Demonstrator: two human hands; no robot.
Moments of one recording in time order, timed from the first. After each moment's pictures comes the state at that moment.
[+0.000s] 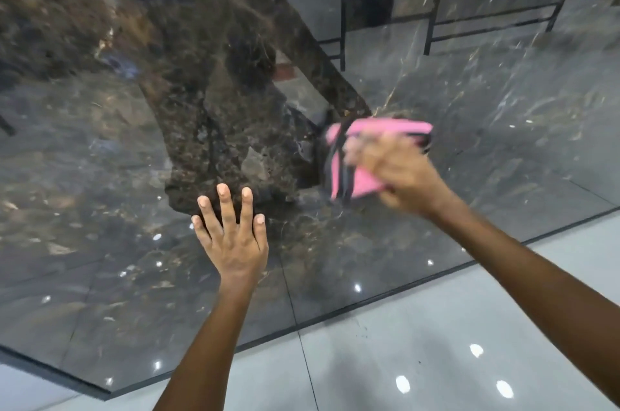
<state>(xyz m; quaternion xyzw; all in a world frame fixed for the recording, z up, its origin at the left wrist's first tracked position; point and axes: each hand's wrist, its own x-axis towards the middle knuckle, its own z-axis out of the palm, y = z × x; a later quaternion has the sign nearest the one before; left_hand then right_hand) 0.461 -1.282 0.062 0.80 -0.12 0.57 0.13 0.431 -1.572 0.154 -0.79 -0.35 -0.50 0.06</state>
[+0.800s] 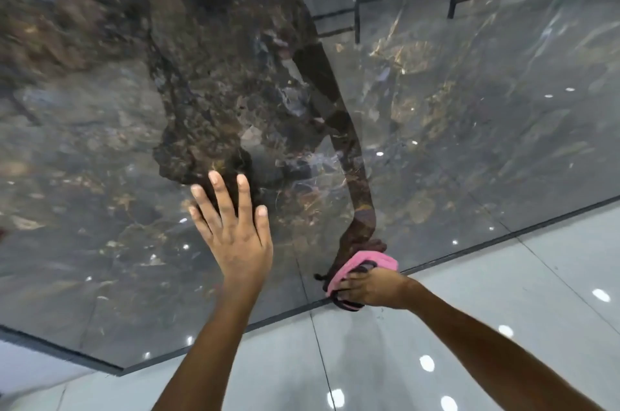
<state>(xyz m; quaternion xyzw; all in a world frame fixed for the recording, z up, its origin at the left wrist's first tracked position) 0.438 -1.287 0.027 0.84 -0.13 0.50 0.16 0.414 -1.536 -0.132 -0.77 -0.49 -0.23 -0.34</state>
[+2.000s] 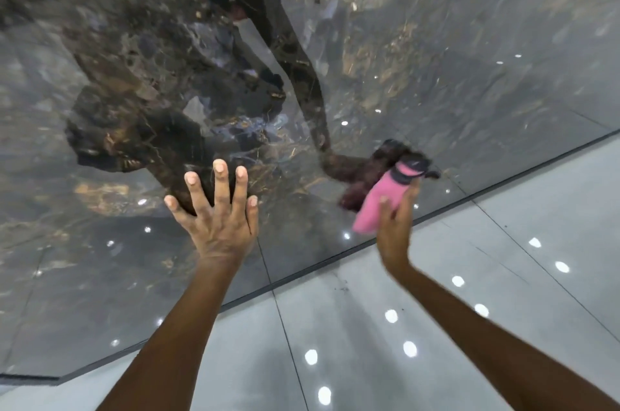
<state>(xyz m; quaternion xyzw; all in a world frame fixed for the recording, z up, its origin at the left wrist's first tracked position) 0.470 -1.321 -0.036 0.78 -0.19 0.60 0.00 0.395 -1.562 -0.105 -0.69 0.18 -0.34 0.61</state>
